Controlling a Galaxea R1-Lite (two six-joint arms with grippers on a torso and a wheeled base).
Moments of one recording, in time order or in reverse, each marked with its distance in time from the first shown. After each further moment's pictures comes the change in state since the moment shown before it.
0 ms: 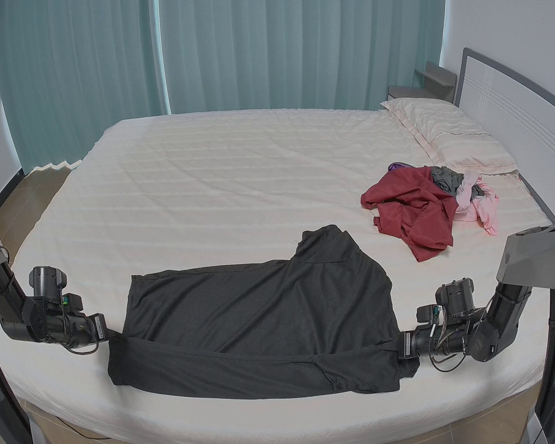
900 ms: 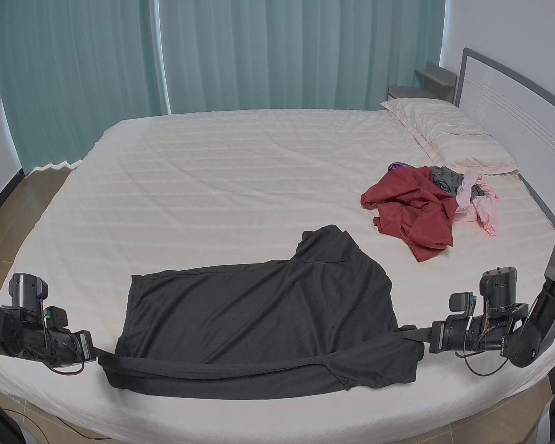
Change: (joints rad) left arm 0.000 -0.296 0.160 0.207 0.012 0.008; right arm -0.063 -0.271 0.230 -0.131 0.144 0.005
